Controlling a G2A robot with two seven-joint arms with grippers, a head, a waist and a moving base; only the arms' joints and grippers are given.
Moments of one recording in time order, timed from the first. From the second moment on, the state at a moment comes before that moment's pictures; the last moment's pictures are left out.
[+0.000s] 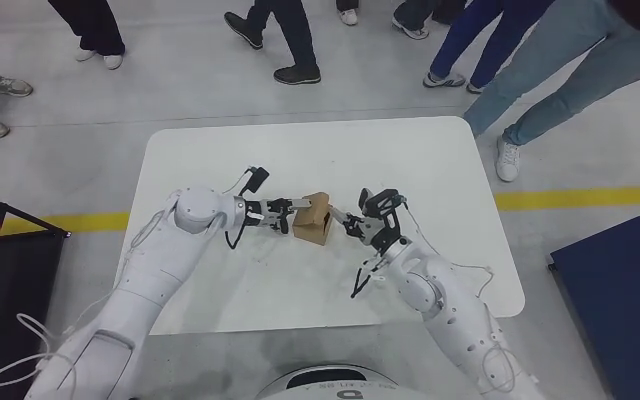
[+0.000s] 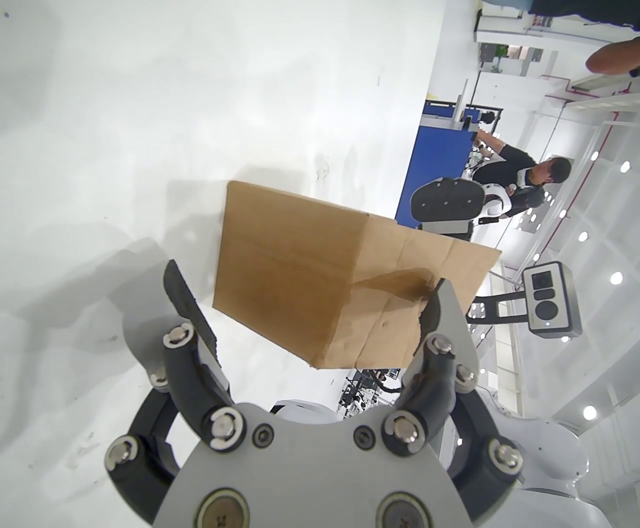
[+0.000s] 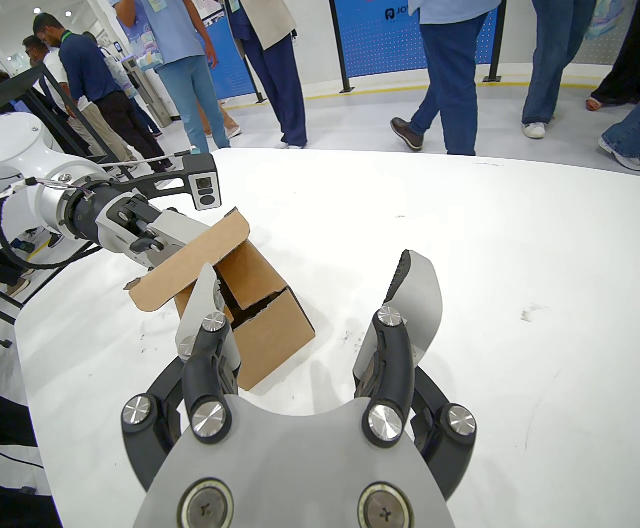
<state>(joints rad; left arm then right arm) 0.98 -1.15 -0.98 -1.14 -0.12 0.05 -1.05 -1.51 -1.25 1.12 -1.60 -1.07 -0.22 0.01</state>
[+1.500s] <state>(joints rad) 0.93 -1.17 -0.93 -1.08 -0.13 0.05 -1.07 -1.47 -1.27 1.08 -1.54 -1.09 -0.23 0.05</state>
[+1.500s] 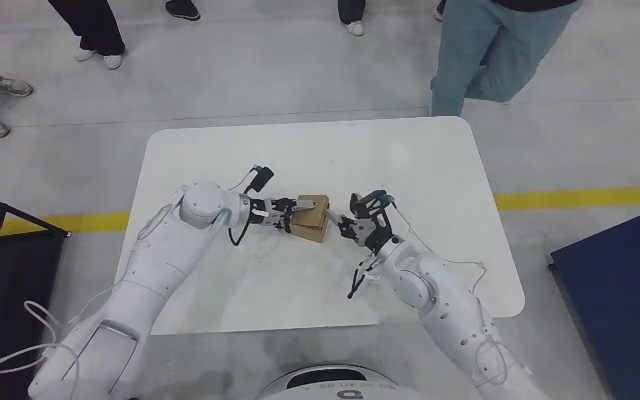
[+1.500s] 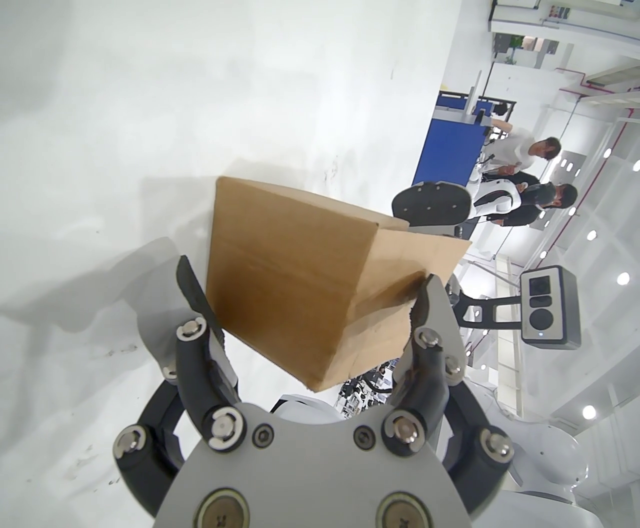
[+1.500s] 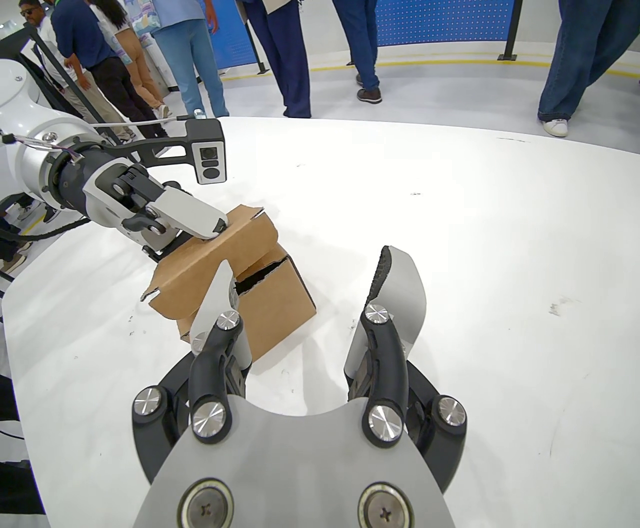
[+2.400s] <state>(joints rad) 0.90 -1.18 -0.89 -1.04 -0.11 0.07 -1.09 -1.44 -1.27 1.08 -1.52 -1.10 -0.23 0.08</state>
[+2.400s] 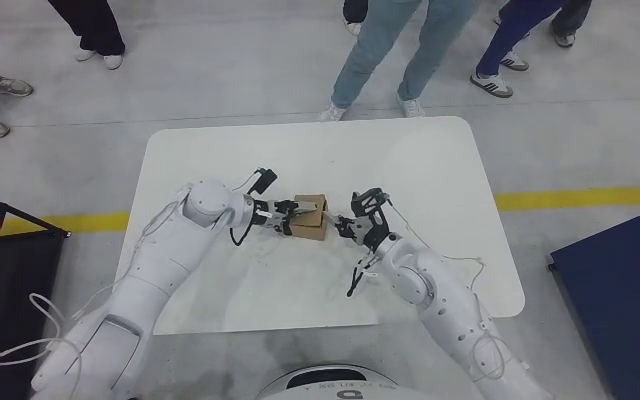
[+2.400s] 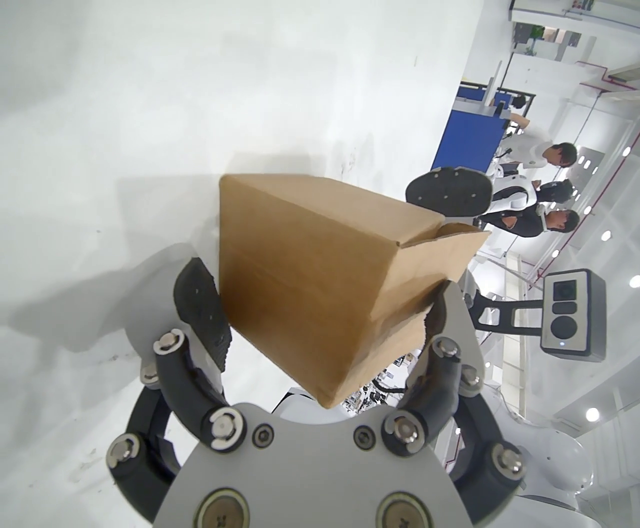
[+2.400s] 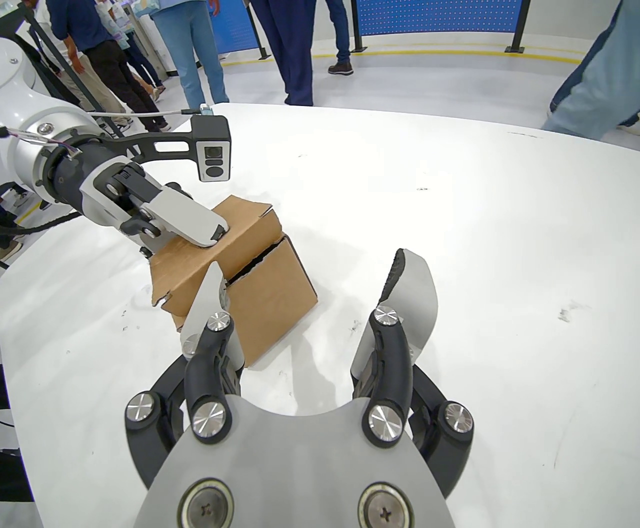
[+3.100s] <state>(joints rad) 0.86 -1.20 -0.84 -1.00 -0.05 0.10 -1.12 -1.42 -1.27 1.09 -1.52 -1.07 -0.23 0.08</state>
